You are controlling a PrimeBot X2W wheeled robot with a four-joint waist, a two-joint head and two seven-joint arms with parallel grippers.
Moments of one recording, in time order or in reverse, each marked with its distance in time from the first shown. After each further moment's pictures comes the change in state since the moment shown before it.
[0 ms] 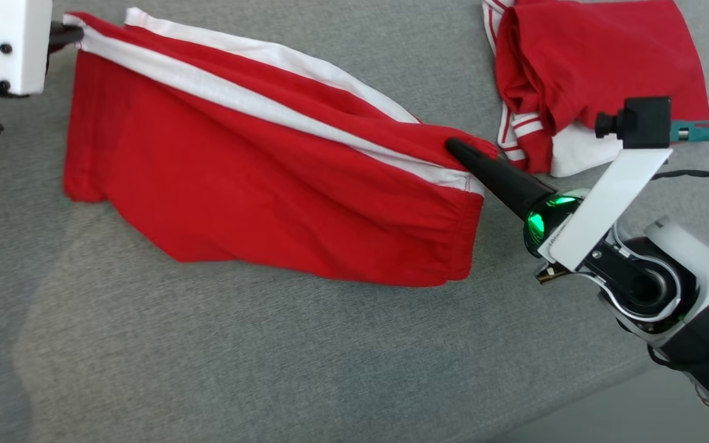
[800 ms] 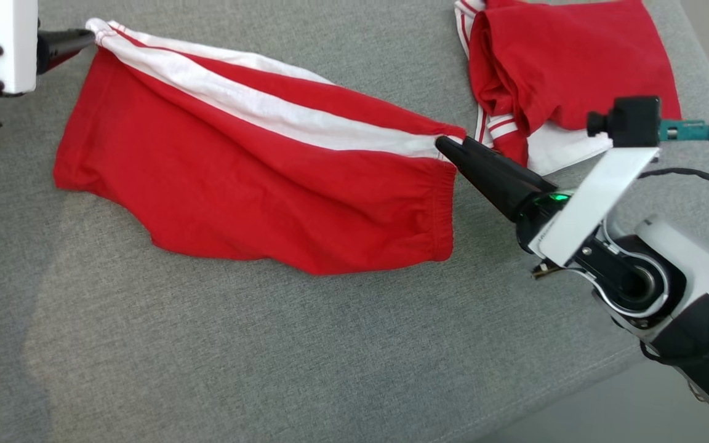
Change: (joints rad) left arm 0.003 -0.062 -0.007 0.212 0.021 -0.107 -0.129; right arm -0.030 0.035 0.026 0.073 -0.030 0.000 -0.018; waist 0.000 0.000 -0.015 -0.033
